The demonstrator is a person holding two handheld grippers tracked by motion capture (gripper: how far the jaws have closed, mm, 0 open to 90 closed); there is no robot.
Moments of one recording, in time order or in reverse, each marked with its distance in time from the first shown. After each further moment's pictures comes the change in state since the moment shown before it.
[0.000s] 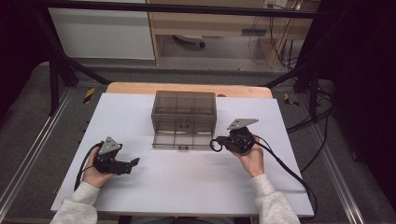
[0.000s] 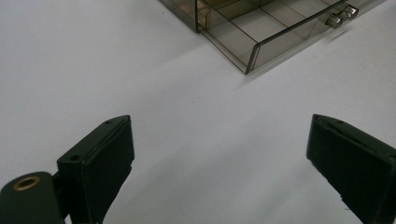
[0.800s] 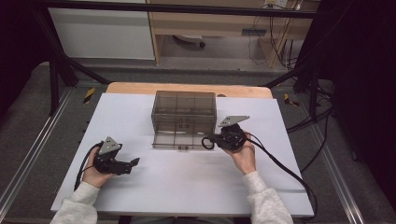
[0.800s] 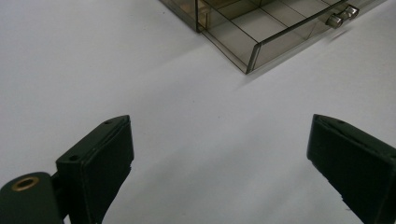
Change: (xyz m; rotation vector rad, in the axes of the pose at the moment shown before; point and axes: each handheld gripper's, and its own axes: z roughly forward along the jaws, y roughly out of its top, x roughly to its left) left arm 0.000 0.000 0.000 0.000 0.000 -0.002; right arm 0.012 0.018 0.015 -0.014 0.033 -0.020
